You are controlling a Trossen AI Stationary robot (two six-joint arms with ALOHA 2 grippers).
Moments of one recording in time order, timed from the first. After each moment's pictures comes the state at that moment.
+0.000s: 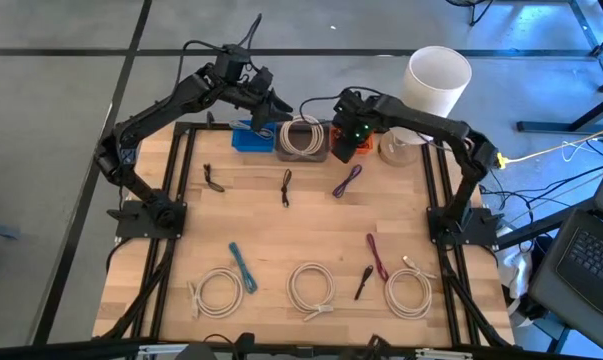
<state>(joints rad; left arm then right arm) 0.76 1.55 1.54 -0.51 0.79 -0.04 -0.57 1.81 1.53 -0.99 -0.01 0.02</state>
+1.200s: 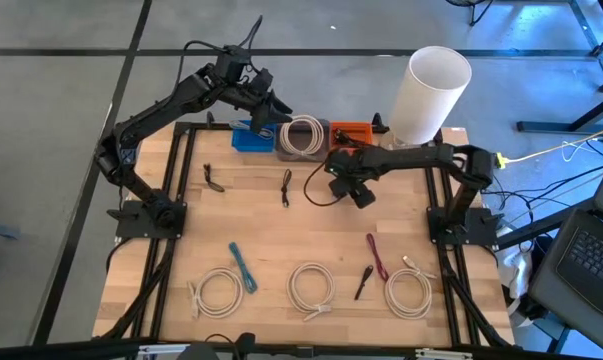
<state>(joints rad) 0.76 1.55 1.54 -0.53 0.78 -0.01 -0.27 1.79 1.14 -0.73 0.17 -0.85</state>
